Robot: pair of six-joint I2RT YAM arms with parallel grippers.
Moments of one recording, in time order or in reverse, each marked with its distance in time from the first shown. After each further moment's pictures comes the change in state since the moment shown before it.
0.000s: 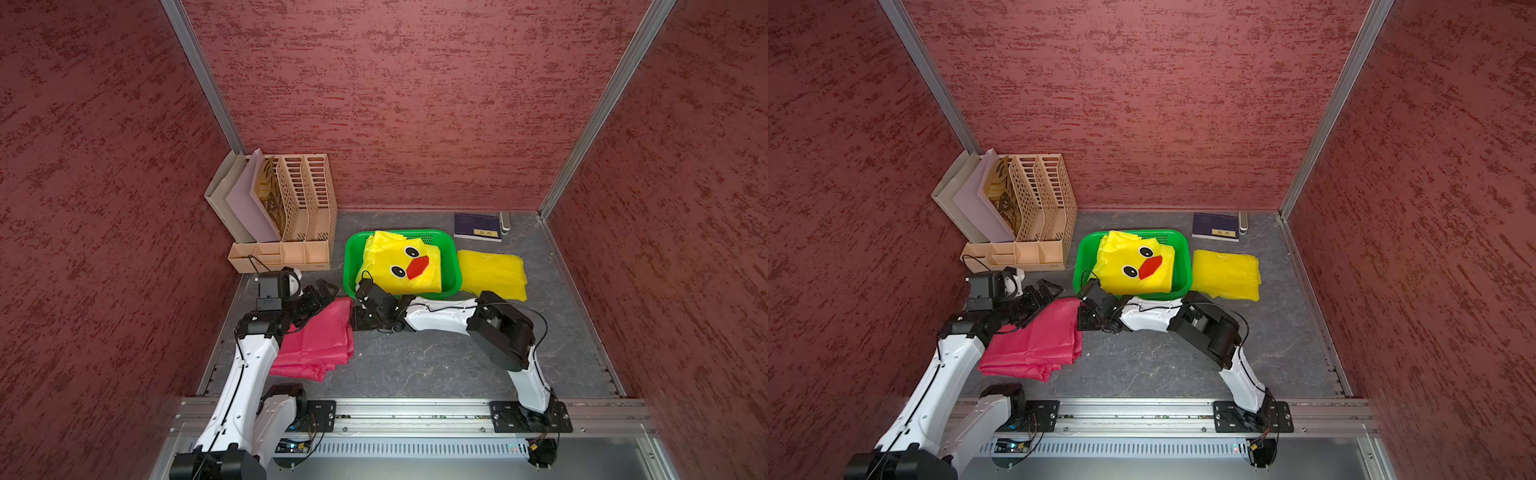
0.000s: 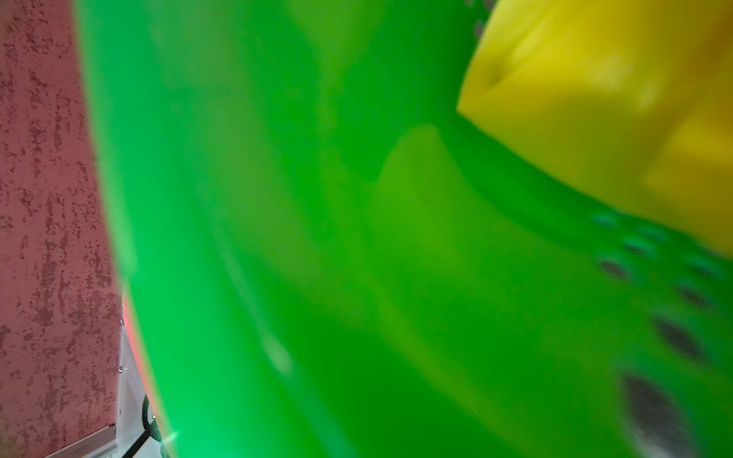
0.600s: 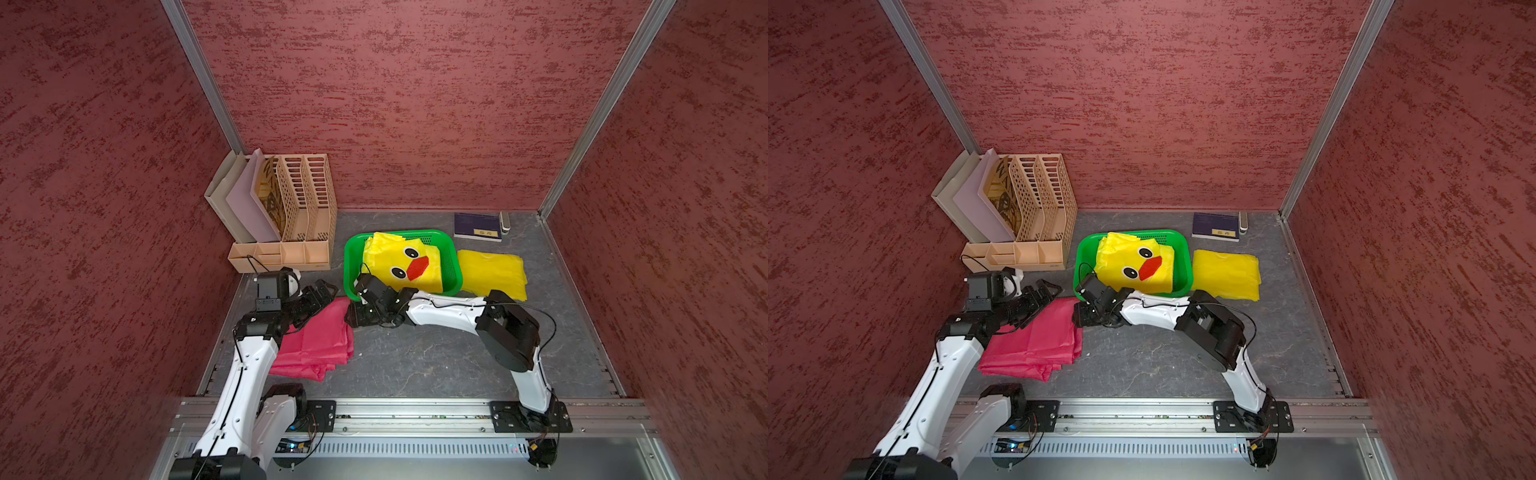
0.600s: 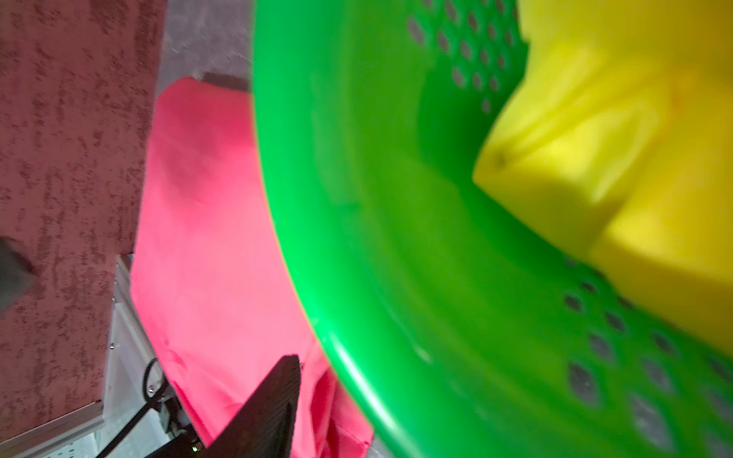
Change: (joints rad) left arm 0.000 -0.014 0.010 -0.019 -0.006 -0.005; right arm -0.035 -0.020 0.124 -0.168 -0.004 -0.120
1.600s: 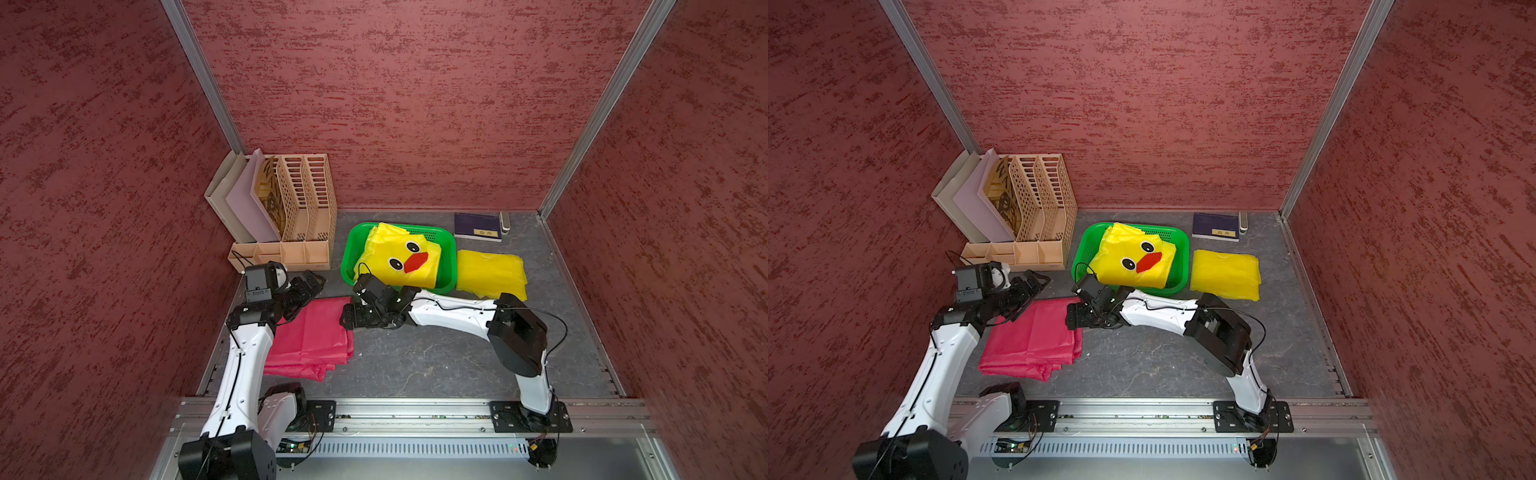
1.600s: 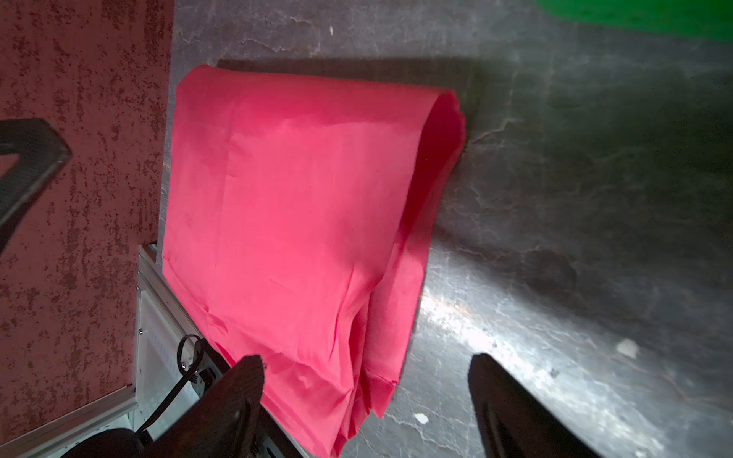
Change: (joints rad) left arm 0.139 0.081 0.069 0.006 0.008 0.021; right arm 0.051 -0.046 -0.004 -0.088 0.003 0.098
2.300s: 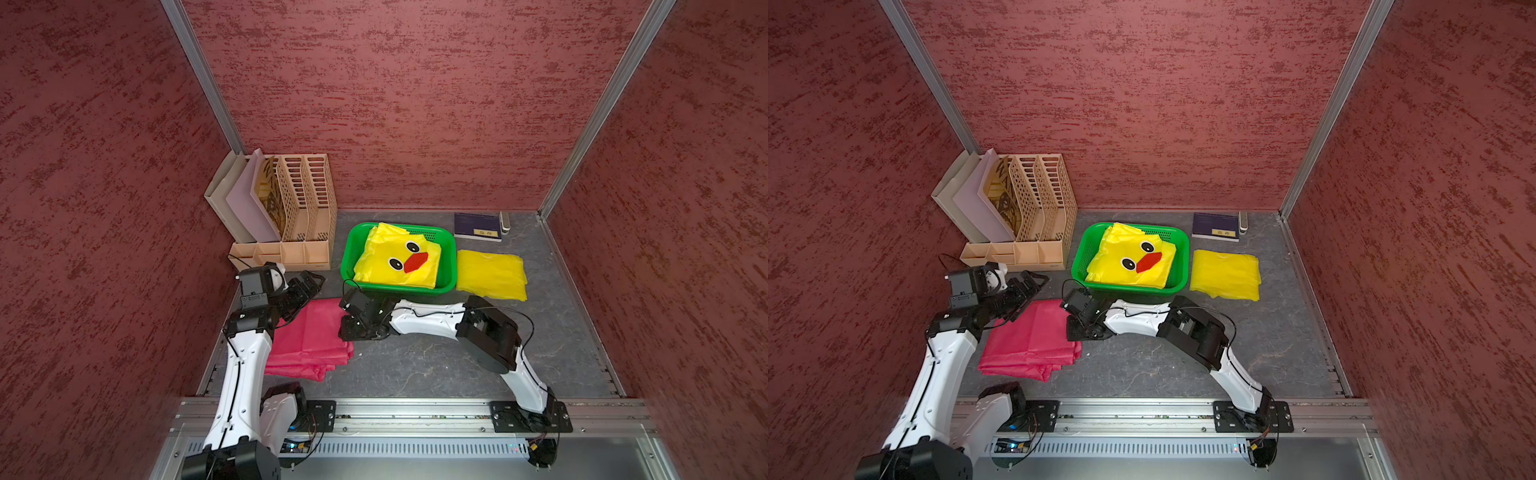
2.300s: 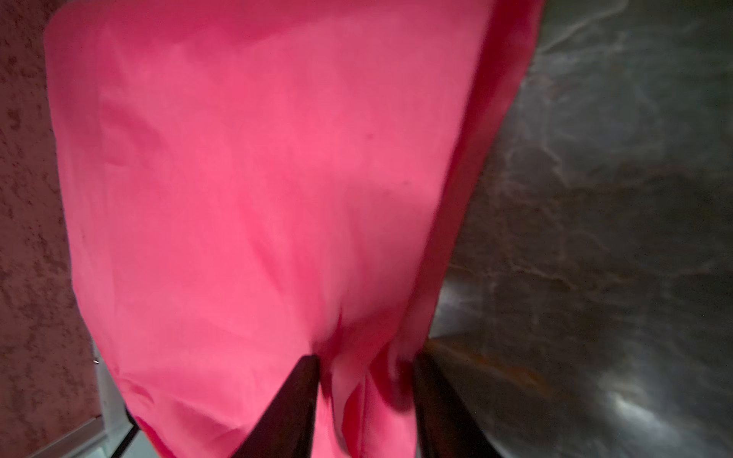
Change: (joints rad) left arm 0.021 -0.045 -0.020 0.017 0.067 -0.001; right arm 0.052 0.167 0.079 0.024 0.018 0.068
